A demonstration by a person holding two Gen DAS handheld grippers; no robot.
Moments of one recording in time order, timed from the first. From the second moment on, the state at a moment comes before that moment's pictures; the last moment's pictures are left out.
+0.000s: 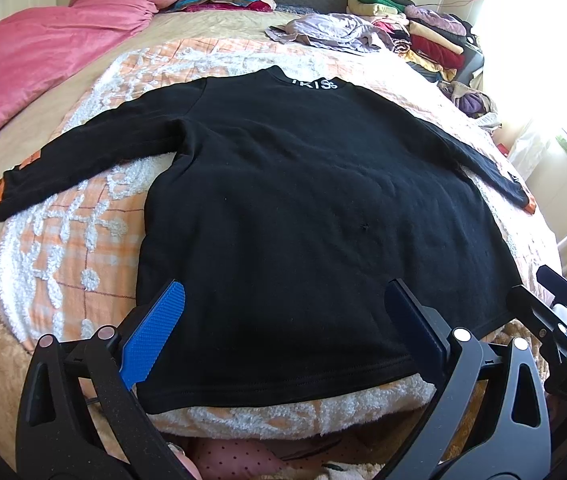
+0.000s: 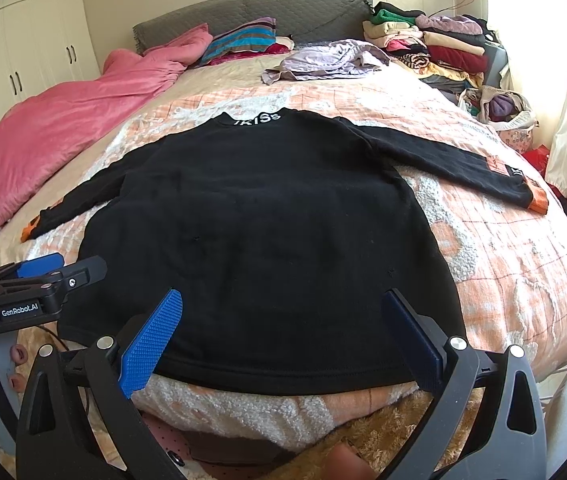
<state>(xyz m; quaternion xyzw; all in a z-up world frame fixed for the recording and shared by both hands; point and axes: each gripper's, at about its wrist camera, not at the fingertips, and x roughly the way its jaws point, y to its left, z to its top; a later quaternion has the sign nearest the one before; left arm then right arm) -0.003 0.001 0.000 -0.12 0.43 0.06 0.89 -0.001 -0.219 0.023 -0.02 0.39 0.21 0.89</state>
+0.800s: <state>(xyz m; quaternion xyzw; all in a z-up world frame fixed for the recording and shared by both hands) 0.003 0.000 -0.003 -0.11 0.44 0.06 0.89 0.003 -0.210 0.023 -0.02 0.39 0.22 0.89</state>
